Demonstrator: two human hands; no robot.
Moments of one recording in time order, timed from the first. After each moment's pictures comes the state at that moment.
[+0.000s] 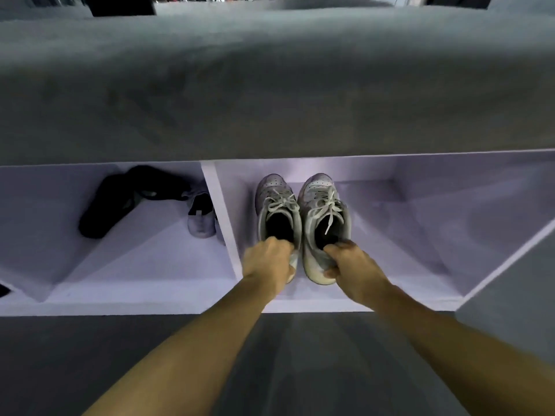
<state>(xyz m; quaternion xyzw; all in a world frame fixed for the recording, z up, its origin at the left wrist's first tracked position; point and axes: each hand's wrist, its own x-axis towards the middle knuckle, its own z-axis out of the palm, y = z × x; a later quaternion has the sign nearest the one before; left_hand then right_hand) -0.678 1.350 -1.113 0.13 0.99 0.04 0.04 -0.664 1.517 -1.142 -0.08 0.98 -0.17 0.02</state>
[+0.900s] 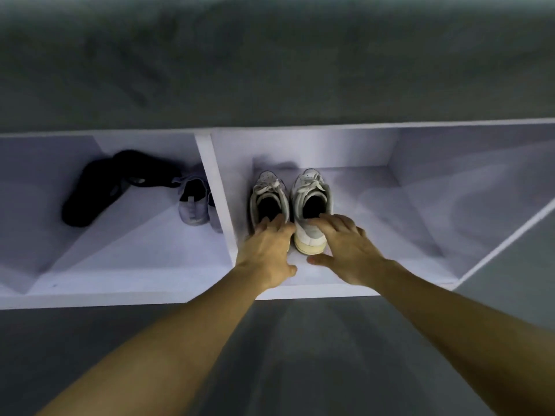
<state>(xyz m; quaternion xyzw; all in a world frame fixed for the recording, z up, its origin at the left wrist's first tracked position) -0.683 1.336 -1.138 0.18 0.98 0.10 0.04 -0.665 1.508 -1.141 -0.09 0.98 -0.15 0.02</state>
